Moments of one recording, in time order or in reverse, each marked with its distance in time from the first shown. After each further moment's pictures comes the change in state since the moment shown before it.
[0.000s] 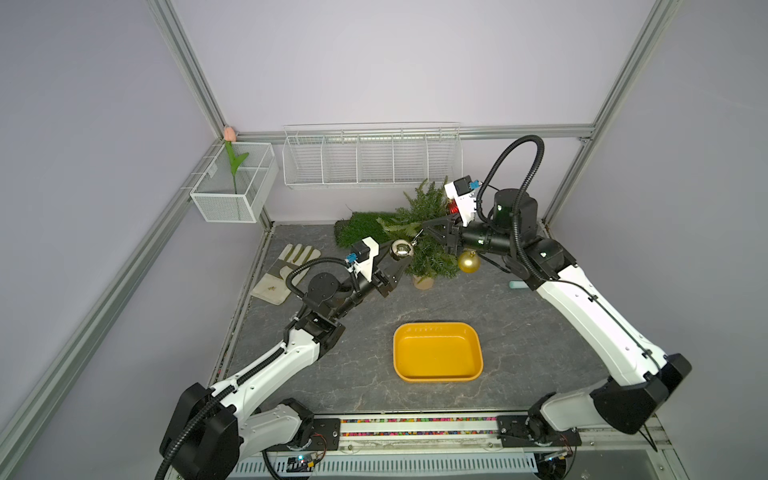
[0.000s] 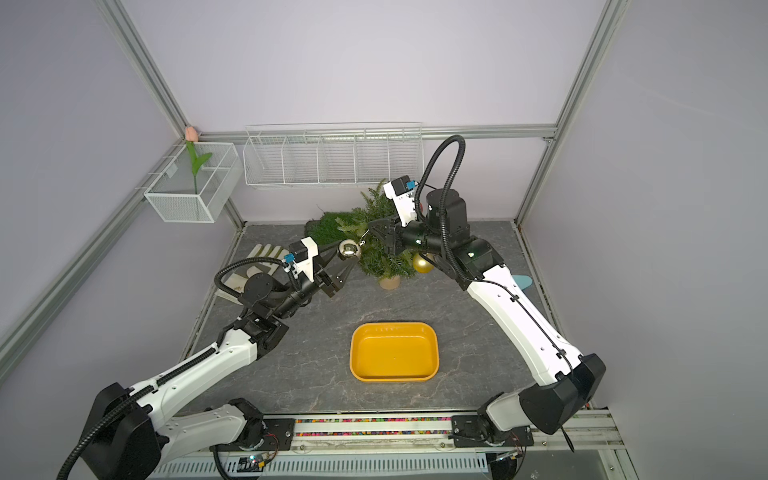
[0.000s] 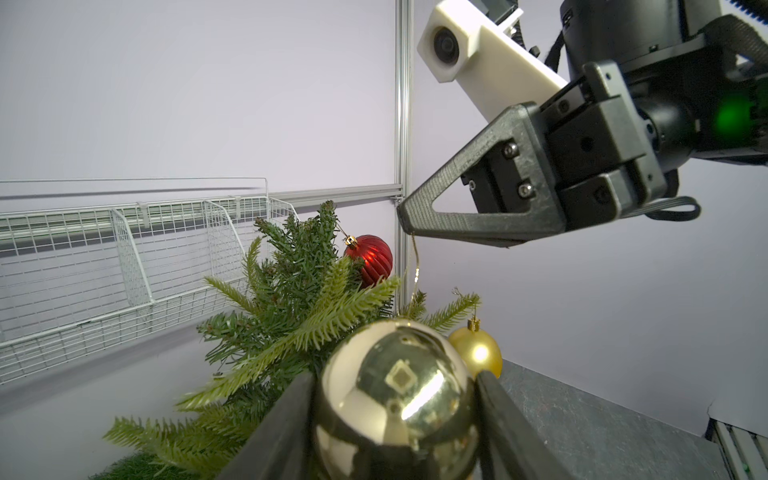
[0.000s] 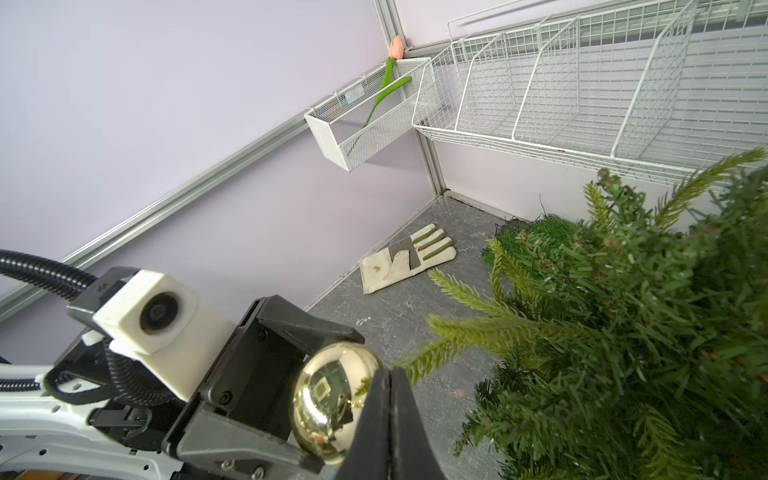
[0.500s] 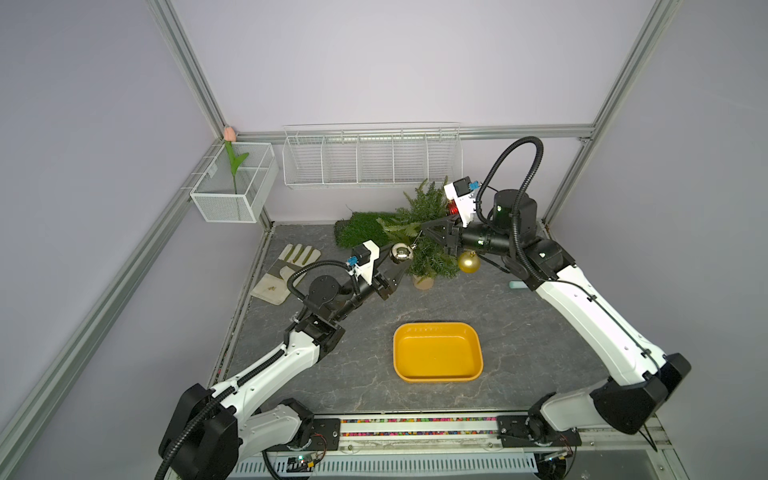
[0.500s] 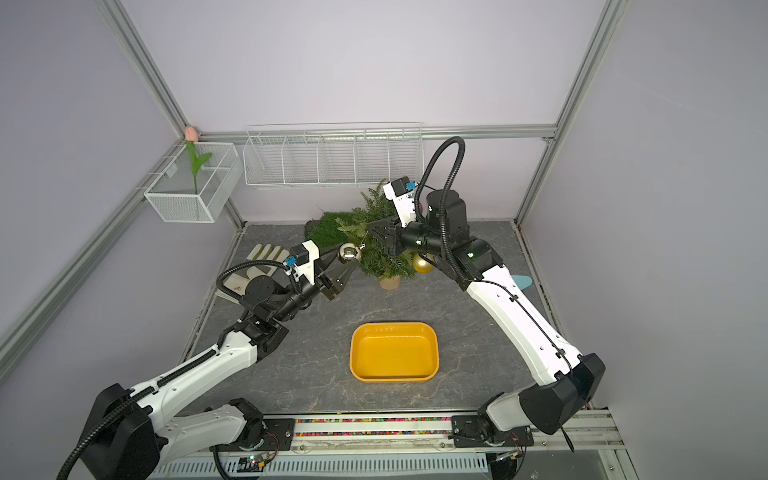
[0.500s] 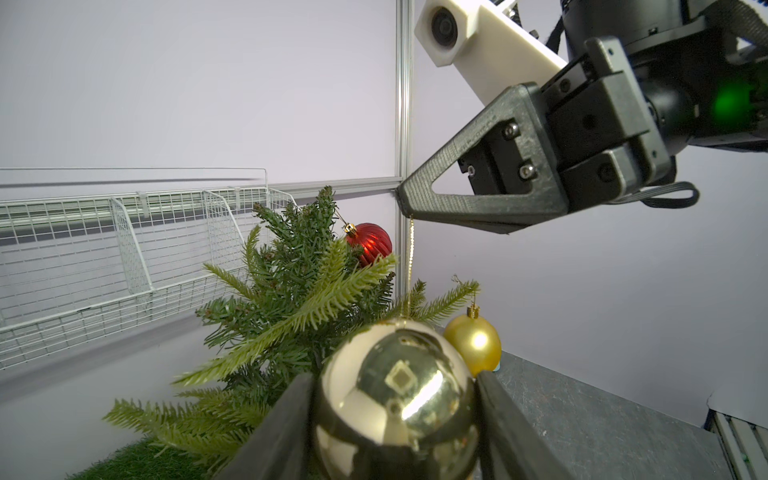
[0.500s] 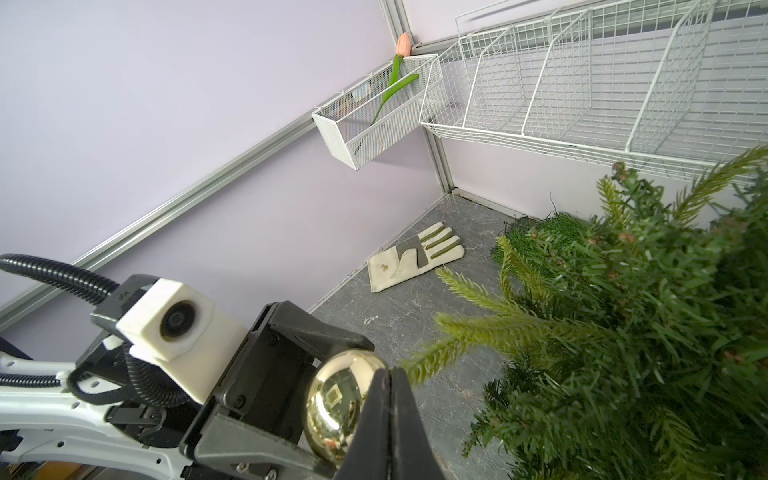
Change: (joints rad) left arm -0.005 -0.004 -0.029 0.001 -0.003 0.007; right arm -0.003 -0.002 -0.013 0.015 -0.030 0.015
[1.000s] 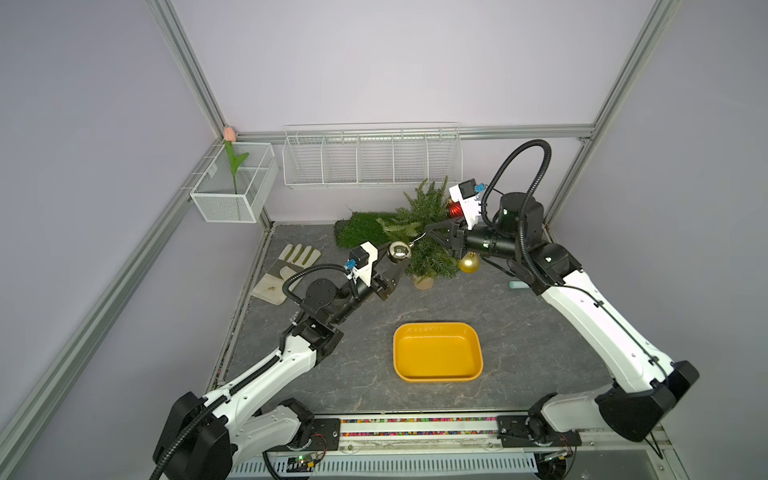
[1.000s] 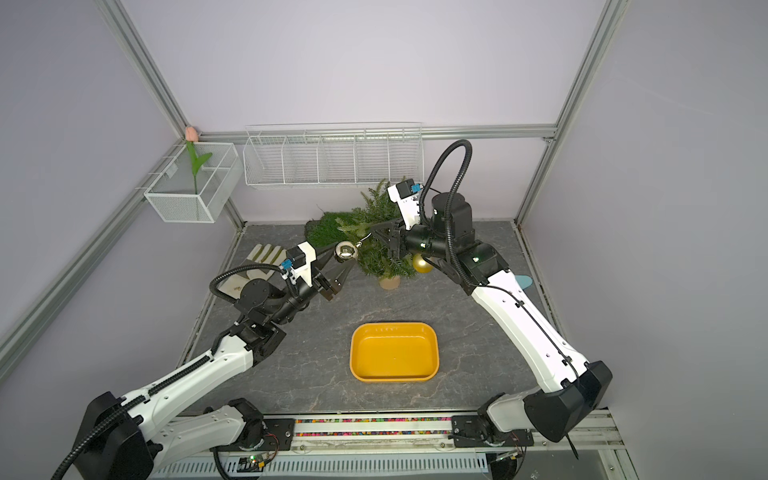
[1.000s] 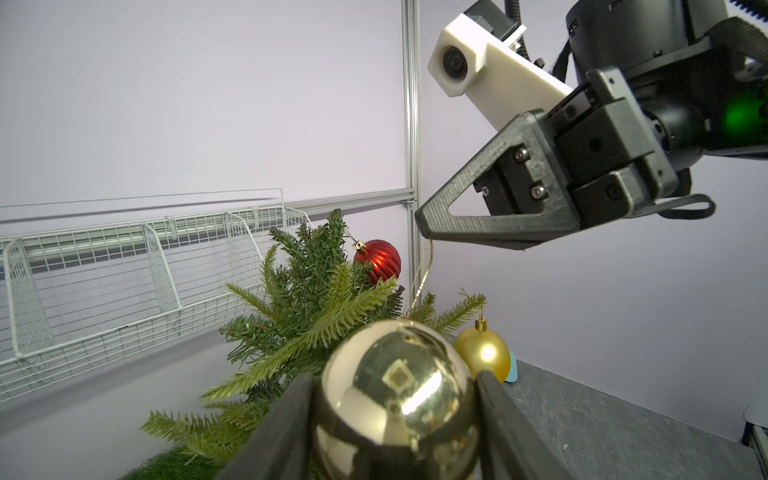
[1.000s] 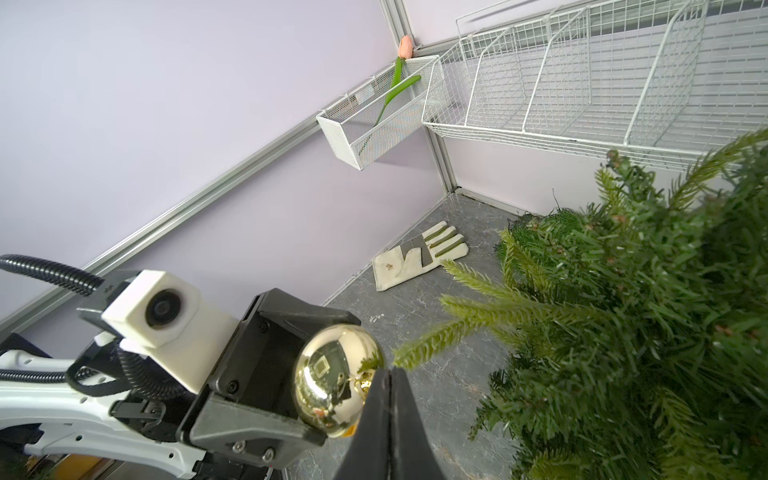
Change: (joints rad) left arm -0.017 -0.042 -0.002 -0.015 -0.049 0.037; right arm -0.008 -0.034 -0.034 0.006 -0.010 0.023
